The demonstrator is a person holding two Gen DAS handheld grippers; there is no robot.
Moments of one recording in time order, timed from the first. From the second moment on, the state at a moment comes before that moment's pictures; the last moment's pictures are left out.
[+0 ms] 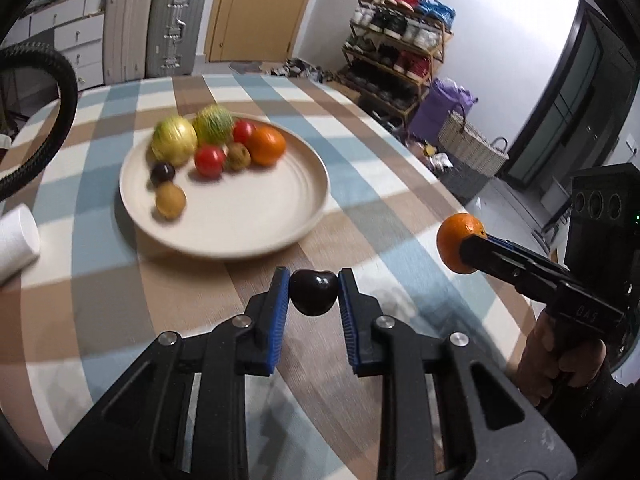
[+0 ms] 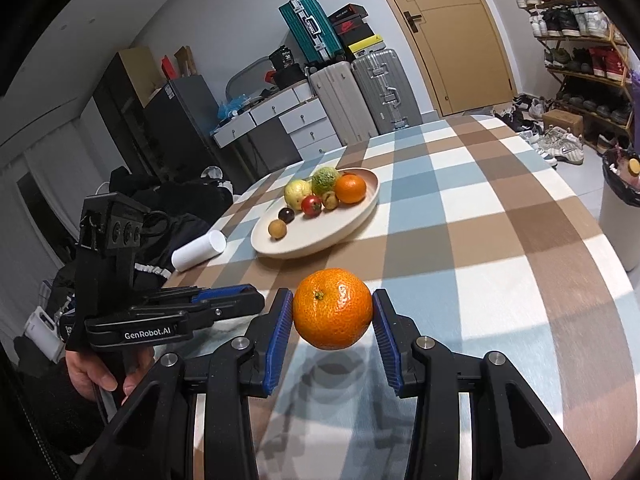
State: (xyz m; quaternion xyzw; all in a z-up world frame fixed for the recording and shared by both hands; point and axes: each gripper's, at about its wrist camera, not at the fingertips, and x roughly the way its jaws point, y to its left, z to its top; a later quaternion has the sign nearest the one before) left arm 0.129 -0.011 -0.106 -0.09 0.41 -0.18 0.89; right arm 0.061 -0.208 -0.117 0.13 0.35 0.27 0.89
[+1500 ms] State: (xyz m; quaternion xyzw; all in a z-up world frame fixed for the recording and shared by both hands) left arm 0.277 -0.010 -0.149 -0.15 0.42 -0.17 0.88; right arm 0.271 -0.140 -0.134 0.11 0.44 0.28 0.85
